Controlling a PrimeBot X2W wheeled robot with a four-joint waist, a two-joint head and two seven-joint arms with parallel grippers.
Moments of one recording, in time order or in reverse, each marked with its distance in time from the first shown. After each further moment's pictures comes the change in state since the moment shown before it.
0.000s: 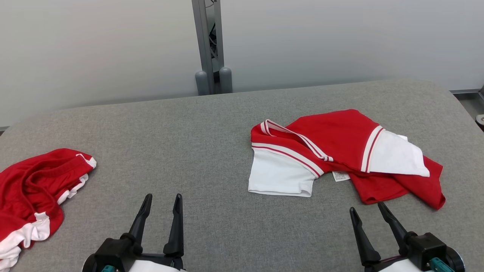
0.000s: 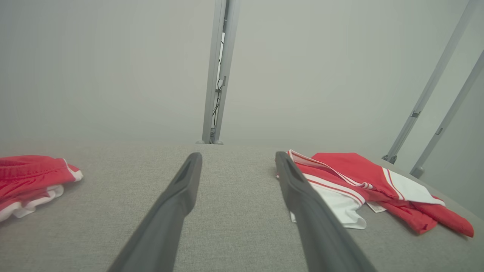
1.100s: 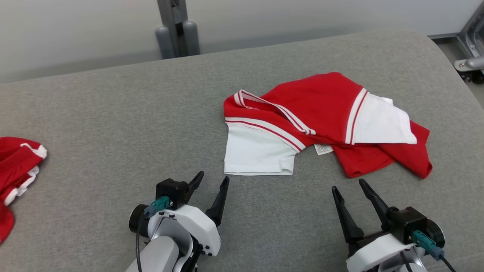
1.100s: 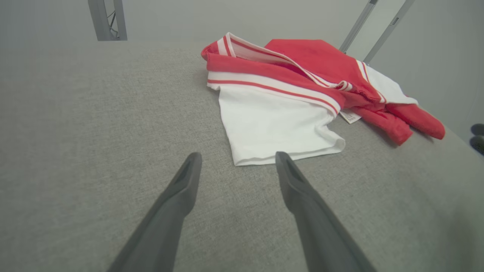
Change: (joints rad) left arm -0.413 -0.001 -0.297 0.490 -0.170 -0.068 0.109; right arm -0.142 0.000 0.078 0.095 0.023 0.000 0.000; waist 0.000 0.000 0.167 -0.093
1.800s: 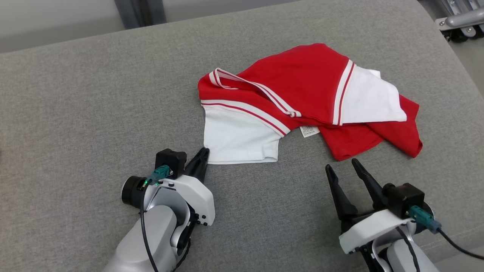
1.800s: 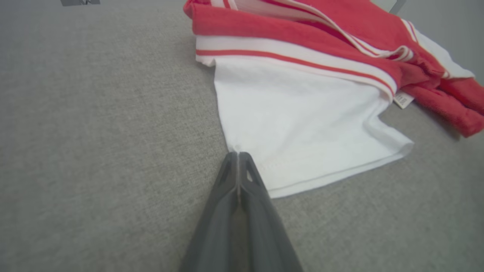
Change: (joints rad) left arm -0.194 -0.001 -0.070 0.190 -0.028 0.063 0.007; right arm -0.121 0.000 0.047 0.063 0.105 0.000 0.000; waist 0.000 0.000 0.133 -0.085
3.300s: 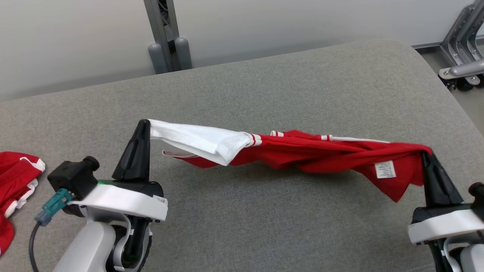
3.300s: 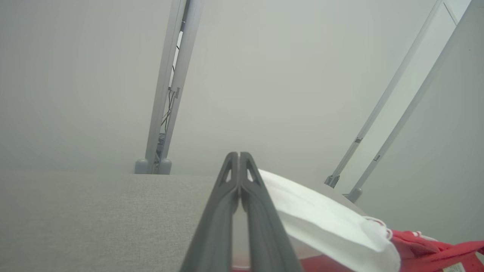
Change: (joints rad) left arm 0.286 0.215 0.194 -0.696 -0.202 0.101 -0.065; right arm 0.109 -0.069 -0.262 -0.189 -0.036 0.000 0.018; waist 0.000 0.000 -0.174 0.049
